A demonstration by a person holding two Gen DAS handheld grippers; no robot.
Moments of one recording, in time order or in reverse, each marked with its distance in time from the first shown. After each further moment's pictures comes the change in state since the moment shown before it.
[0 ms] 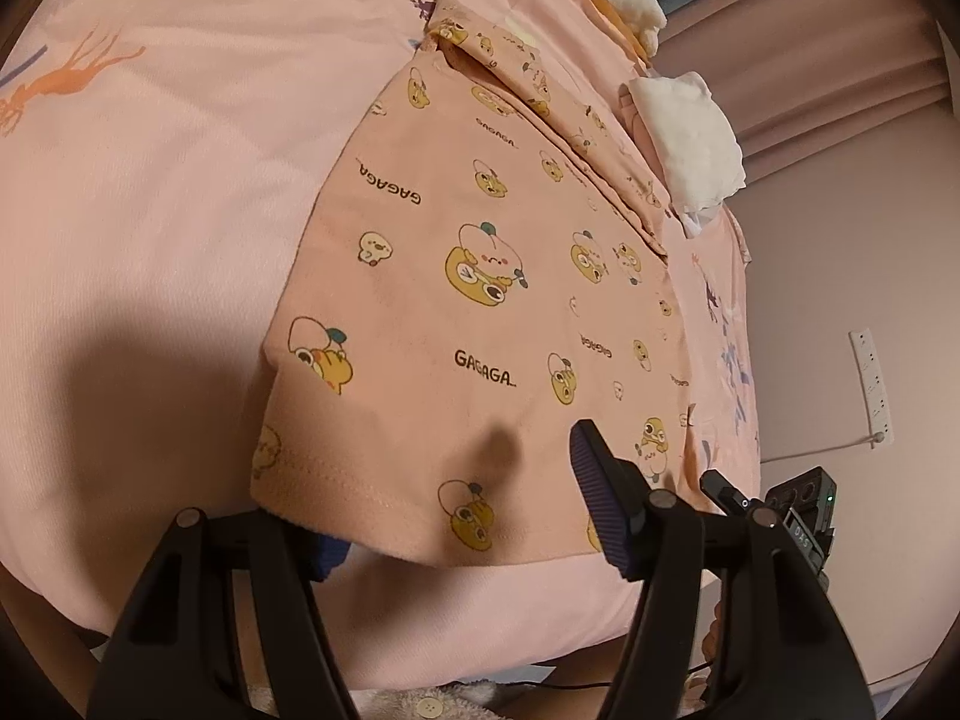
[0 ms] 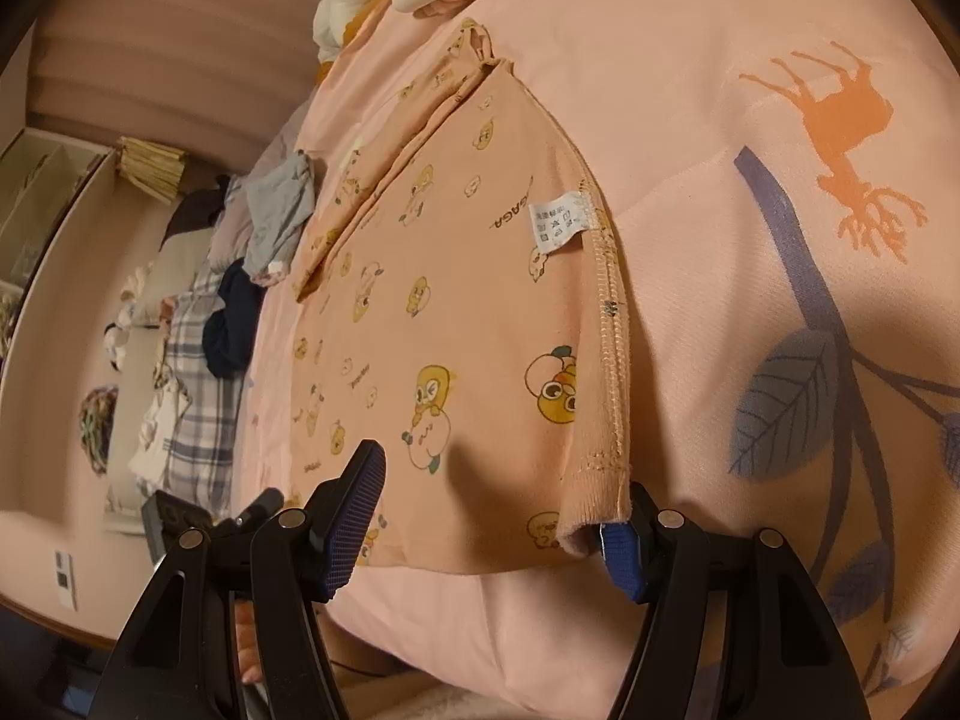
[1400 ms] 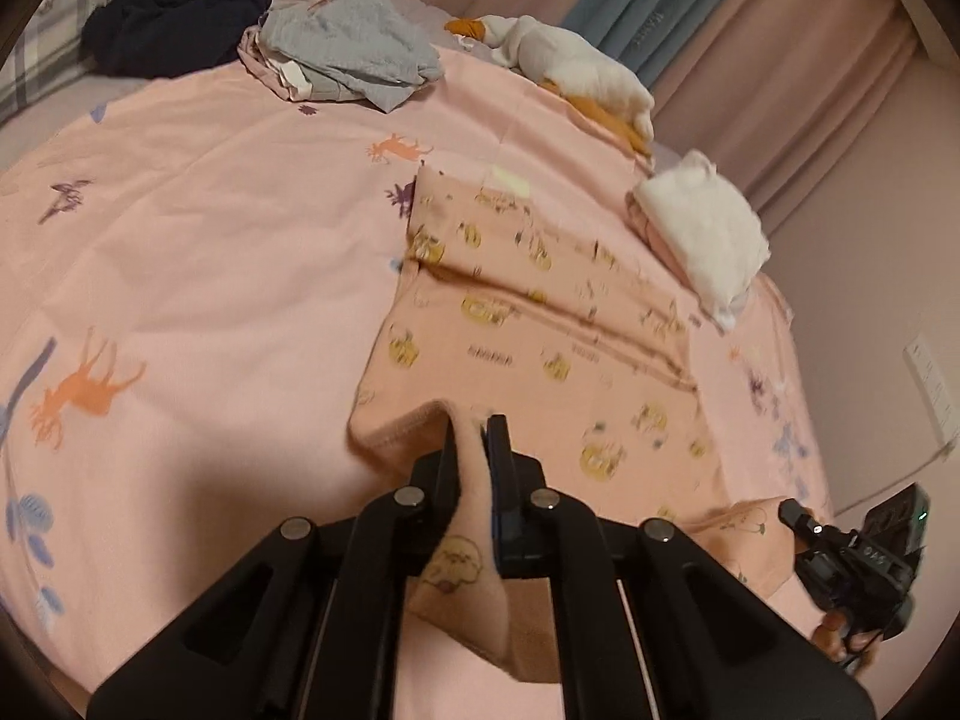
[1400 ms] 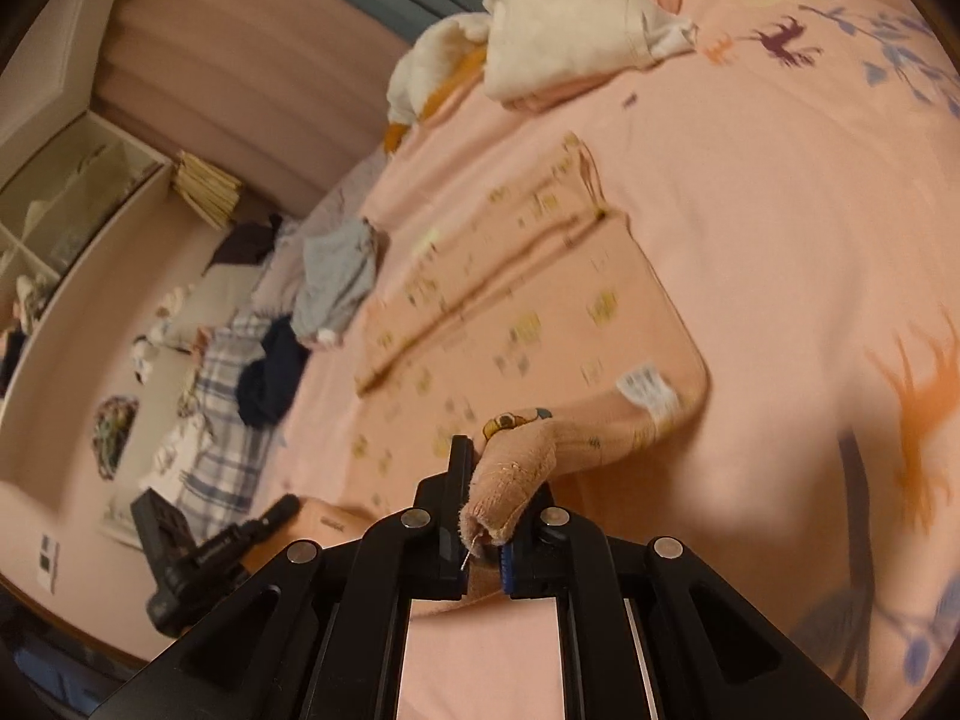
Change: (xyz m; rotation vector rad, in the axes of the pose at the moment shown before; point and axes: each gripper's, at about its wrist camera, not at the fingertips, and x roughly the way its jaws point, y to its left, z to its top) left arm -0.019 -0.043 0.089 0.127 -0.266 0.147; right arm -0.017 0.054 0.054 -0.130 -0.196 0.072
